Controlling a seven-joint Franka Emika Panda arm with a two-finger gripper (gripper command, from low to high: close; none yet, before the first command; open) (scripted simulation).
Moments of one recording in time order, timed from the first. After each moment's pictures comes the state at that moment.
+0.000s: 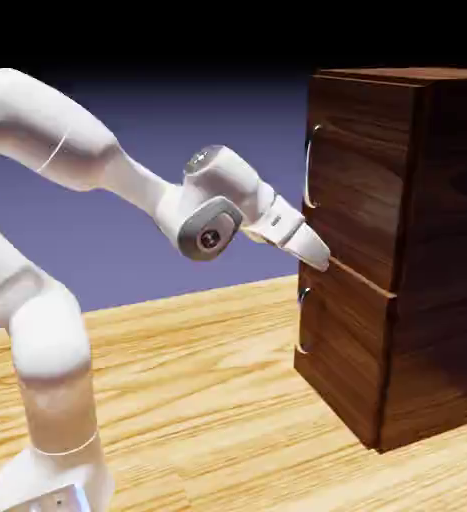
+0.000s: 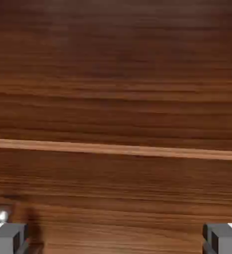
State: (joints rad) arm -0.02 -0.59 0.04 -2.79 0.12 3.04 0.79
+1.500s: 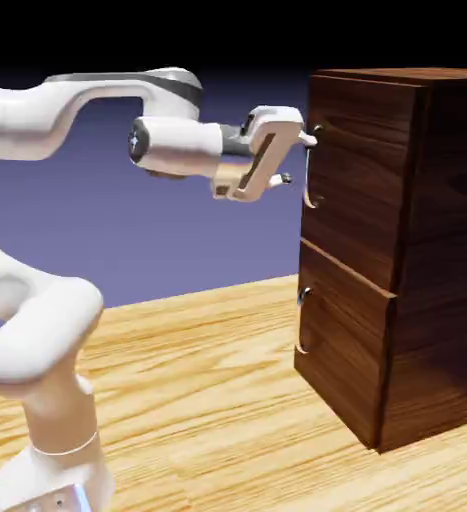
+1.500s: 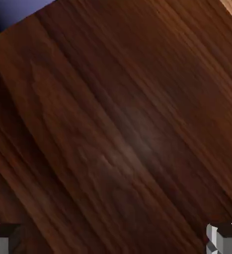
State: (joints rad) arm -0.59 -0.92 0.75 -2.51 2.07 3.01 1.62
